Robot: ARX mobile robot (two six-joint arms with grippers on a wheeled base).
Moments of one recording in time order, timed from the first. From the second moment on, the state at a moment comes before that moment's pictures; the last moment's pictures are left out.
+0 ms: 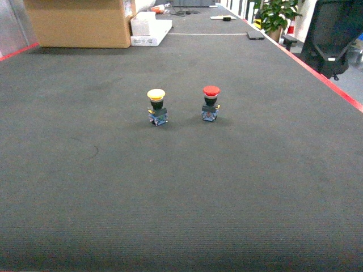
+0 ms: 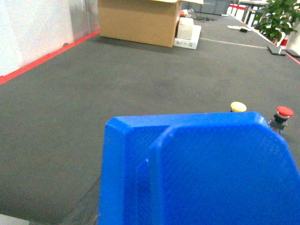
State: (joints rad) left arm -0.34 0.36 0.23 0.02 -0.51 -0.13; right arm 0.00 0.01 0.01 -0.01 0.00 0.00
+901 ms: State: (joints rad) left arm -0.34 0.37 0.23 0.02 -0.52 -0.14; right arm 0.00 0.01 0.01 -0.01 0.00 0.00
